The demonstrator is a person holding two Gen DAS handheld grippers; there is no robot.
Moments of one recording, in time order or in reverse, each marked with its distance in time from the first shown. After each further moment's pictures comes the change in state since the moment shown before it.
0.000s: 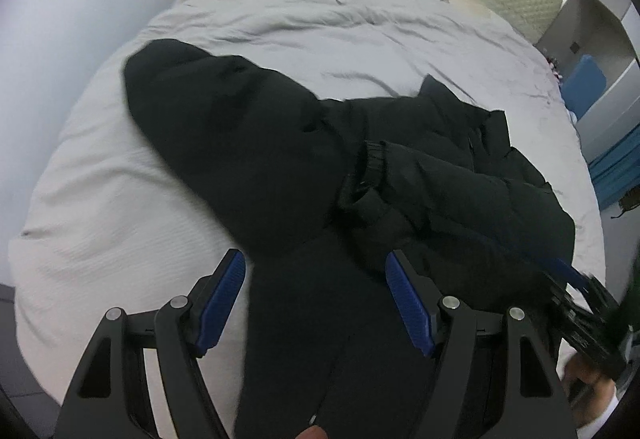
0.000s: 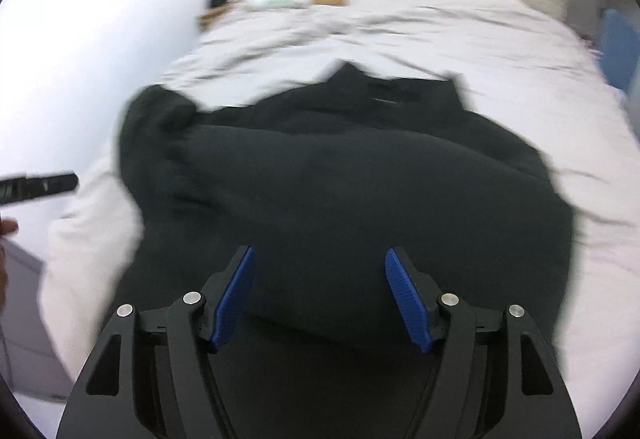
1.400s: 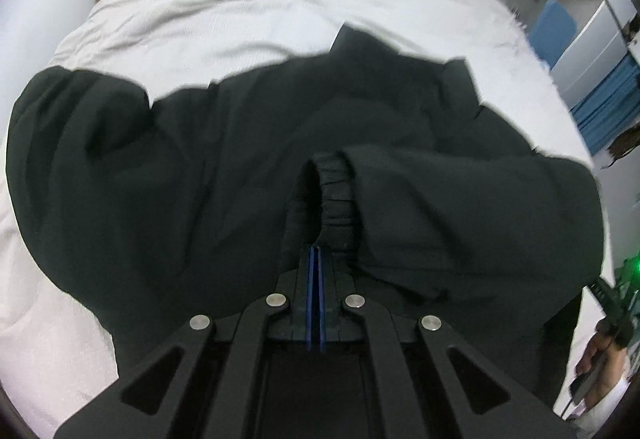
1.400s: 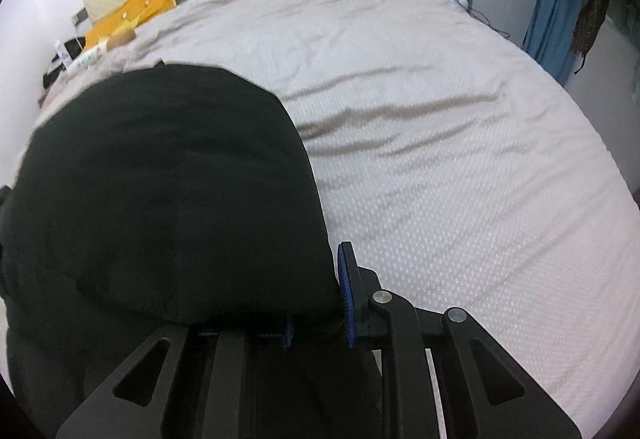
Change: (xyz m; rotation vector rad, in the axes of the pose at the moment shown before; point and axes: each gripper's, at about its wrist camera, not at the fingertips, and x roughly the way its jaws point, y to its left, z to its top) left arm 0.114 -0.102 0.013 0.176 0.059 -0.065; right arm 0.025 -0.190 -0.065 0.404 -0.016 -0.296
